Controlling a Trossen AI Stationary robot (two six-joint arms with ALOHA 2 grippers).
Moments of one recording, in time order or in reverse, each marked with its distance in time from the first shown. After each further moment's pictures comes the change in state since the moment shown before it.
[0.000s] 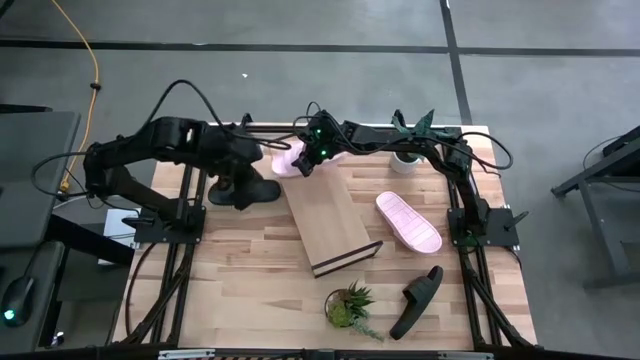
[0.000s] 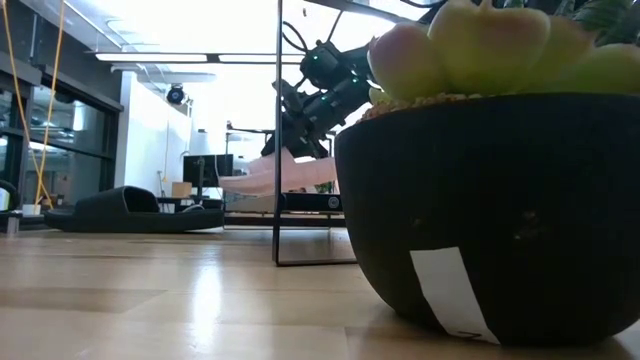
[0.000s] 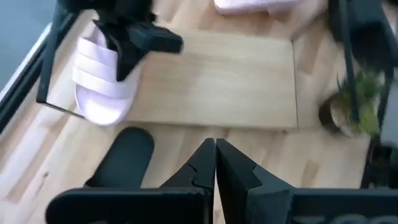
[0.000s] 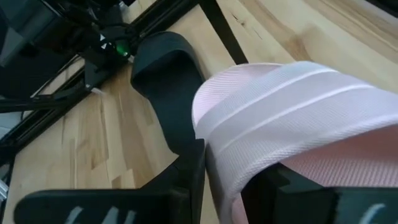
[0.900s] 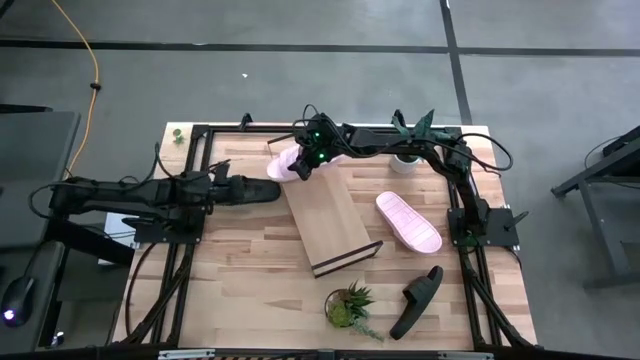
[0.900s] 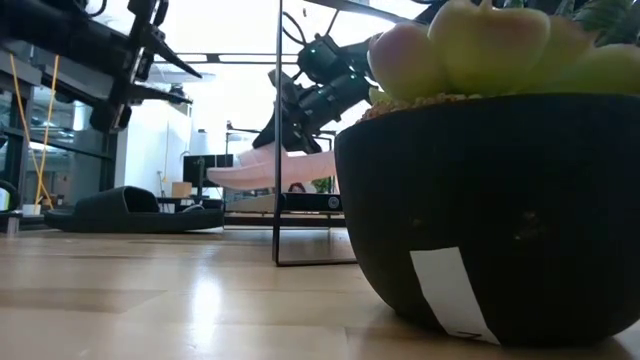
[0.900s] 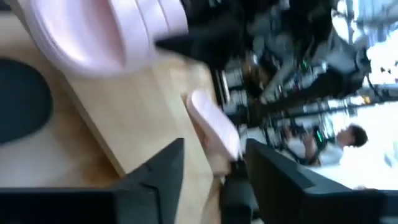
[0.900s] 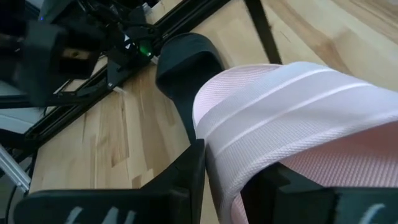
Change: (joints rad) left arm 0.005 -0.762 -1.344 1.256 -0.186 -0.934; right arm 0.028 0.000 0.000 0.039 -0.033 0.010
